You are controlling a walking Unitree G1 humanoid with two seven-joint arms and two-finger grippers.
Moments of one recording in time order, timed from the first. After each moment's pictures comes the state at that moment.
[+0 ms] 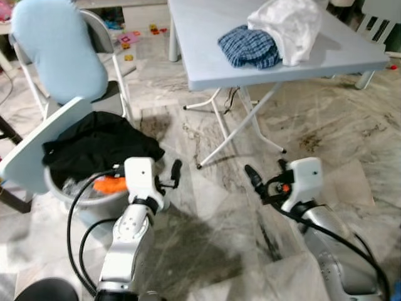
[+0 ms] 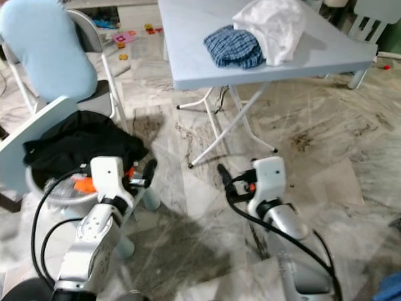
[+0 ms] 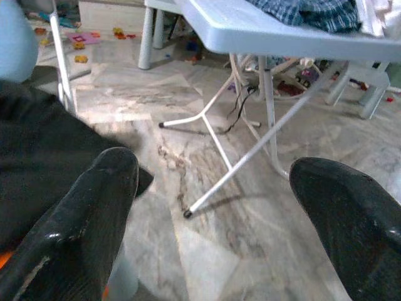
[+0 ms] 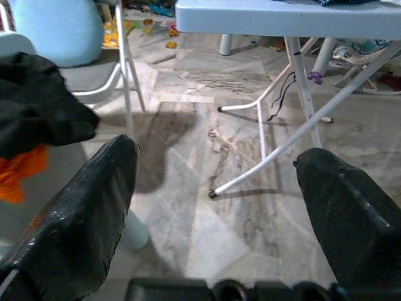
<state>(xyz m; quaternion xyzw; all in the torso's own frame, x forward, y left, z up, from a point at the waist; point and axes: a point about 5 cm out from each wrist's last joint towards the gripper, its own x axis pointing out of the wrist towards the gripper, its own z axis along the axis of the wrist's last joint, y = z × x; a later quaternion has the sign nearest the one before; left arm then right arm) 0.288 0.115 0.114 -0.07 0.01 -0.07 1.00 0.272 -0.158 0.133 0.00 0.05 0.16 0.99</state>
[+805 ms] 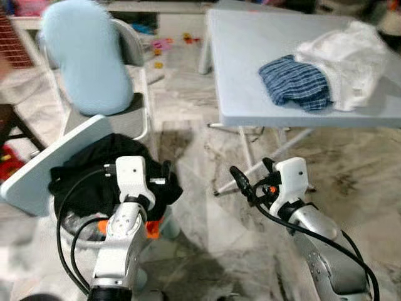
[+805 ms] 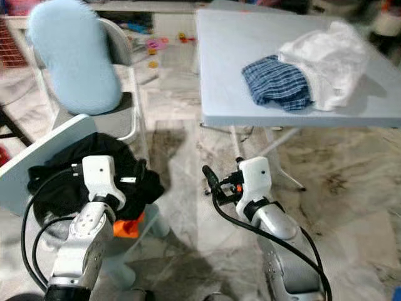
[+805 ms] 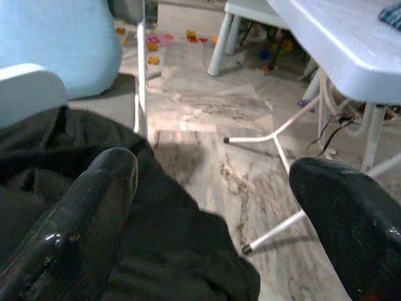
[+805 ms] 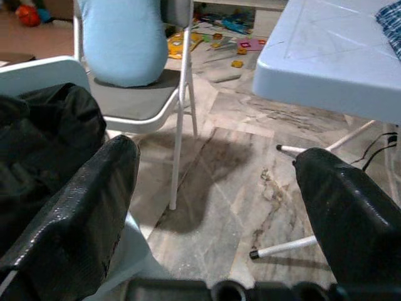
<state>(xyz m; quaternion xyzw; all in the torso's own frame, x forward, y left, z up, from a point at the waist) 0.290 0.128 0.105 -0.06 0.04 -0.03 1.00 0.271 -0.139 0.133 0.00 0.04 0.21 0.98</state>
